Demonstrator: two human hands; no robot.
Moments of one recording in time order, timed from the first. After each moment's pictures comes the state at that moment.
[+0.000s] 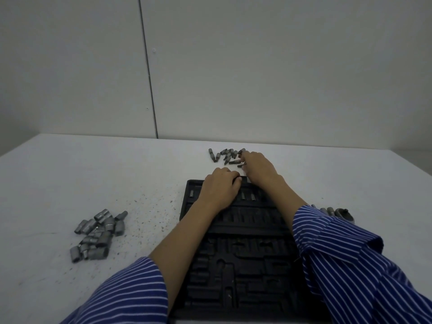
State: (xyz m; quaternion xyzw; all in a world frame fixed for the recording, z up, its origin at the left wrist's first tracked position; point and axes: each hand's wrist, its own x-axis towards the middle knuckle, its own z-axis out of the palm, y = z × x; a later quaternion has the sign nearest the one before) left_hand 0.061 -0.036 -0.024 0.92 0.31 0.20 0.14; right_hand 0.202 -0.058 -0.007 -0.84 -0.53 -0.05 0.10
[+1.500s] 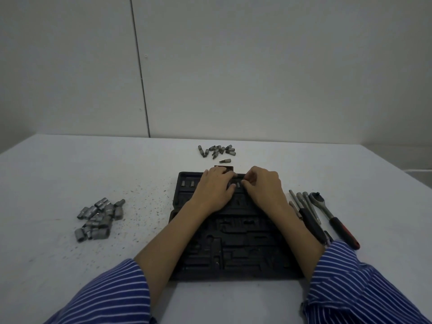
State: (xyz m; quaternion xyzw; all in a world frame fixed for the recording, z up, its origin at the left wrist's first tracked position) left_hand 0.040 -0.073 -0.020 0.94 0.23 0.21 0.11; right_hand 0.152 -0.170 -0.007 -0.83 -0.45 -0.04 0.32
